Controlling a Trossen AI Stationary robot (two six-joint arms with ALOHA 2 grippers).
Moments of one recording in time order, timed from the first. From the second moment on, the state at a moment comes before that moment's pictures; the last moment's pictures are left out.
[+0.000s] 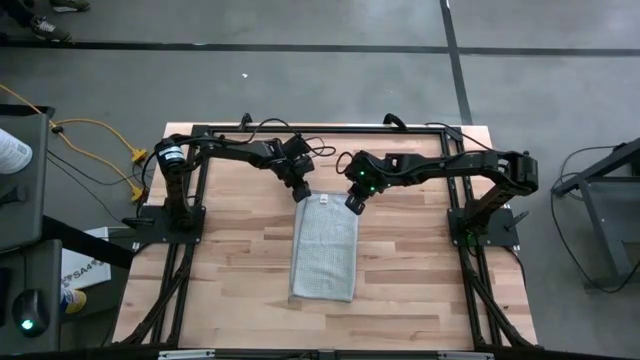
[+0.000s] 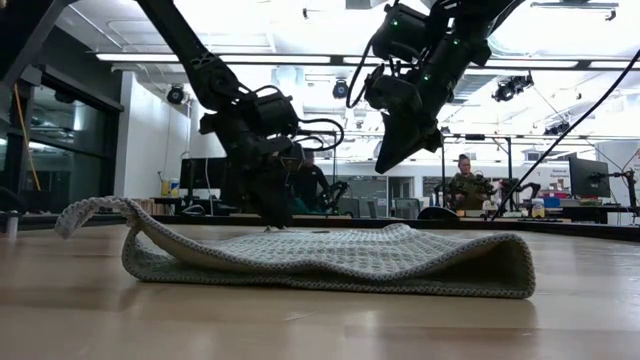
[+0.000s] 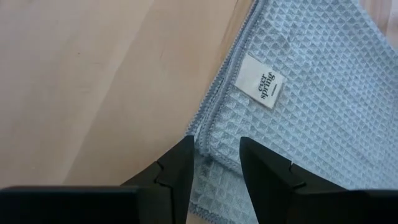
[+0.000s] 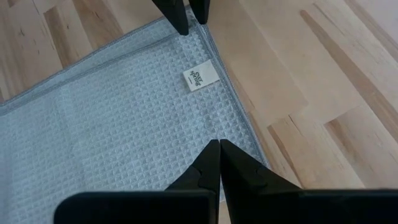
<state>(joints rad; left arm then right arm) 0.48 1.86 1.07 -0.26 0.43 -0.11 -0.24 1.59 1.03 -0.40 -0.03 0.31</state>
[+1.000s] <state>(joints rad) 0.48 1.87 1.07 -0.27 0.44 -0.11 -0.22 1.59 1.03 -0.40 -0.03 0.31</state>
